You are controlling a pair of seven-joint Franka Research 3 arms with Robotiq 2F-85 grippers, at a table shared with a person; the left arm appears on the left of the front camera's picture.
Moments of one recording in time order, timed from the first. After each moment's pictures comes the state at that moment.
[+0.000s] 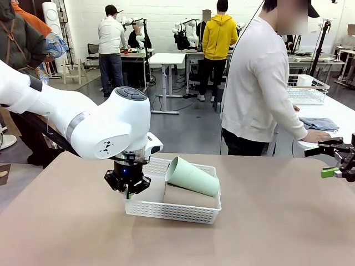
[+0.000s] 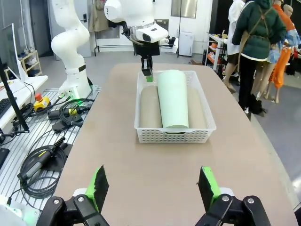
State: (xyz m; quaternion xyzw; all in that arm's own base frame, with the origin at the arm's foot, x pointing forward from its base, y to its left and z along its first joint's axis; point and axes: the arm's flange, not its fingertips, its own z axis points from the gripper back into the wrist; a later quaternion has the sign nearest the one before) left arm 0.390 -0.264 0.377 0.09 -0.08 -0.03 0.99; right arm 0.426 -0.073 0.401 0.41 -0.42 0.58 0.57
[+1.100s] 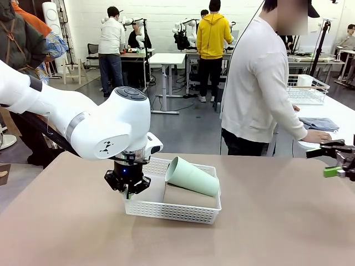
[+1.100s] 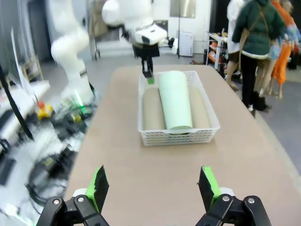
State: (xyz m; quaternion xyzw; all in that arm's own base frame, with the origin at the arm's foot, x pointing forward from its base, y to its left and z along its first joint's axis) left arm 0.390 -0.264 0.377 0.09 -0.08 -0.03 0.99; right arm 0.422 -0.081 0.398 0.45 -0.40 0.54 0.58
